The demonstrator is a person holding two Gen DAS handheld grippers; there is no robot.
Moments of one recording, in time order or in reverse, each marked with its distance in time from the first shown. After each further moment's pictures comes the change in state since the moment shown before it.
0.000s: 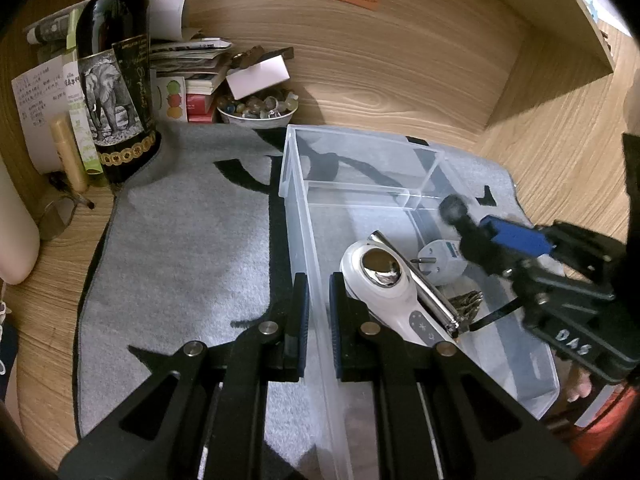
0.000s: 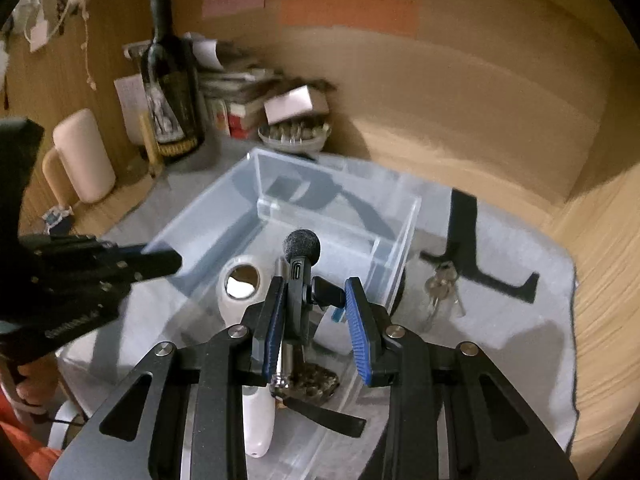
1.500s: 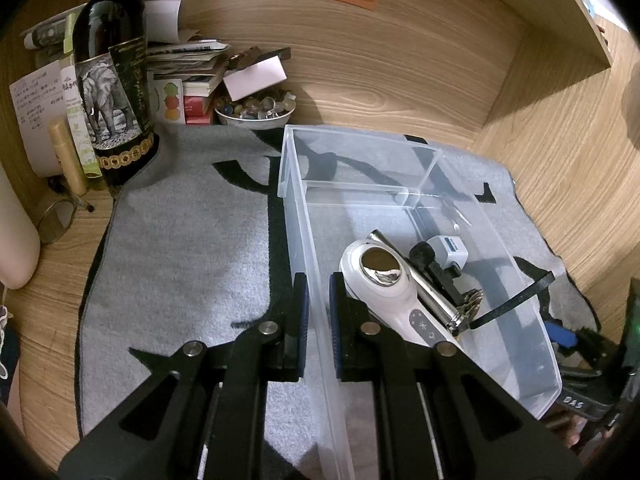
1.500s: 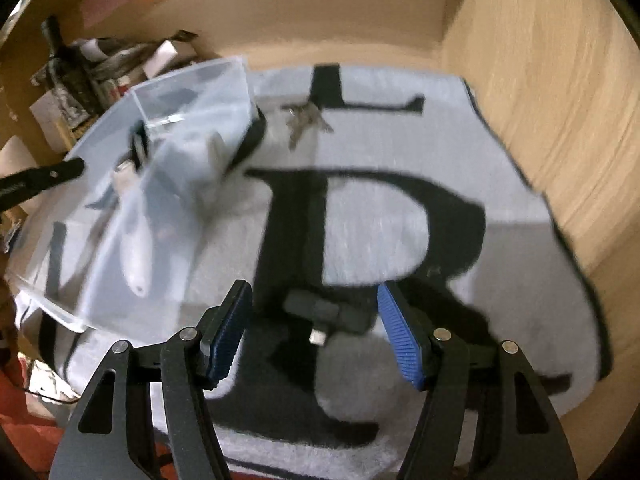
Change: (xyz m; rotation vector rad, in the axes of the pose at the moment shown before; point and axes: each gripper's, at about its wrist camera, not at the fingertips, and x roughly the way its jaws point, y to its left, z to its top) left arm 0.001 -0.001 0.002 0.008 0.001 0.001; right arm -0.037 -0.066 -0.123 0.376 0.137 -0.171
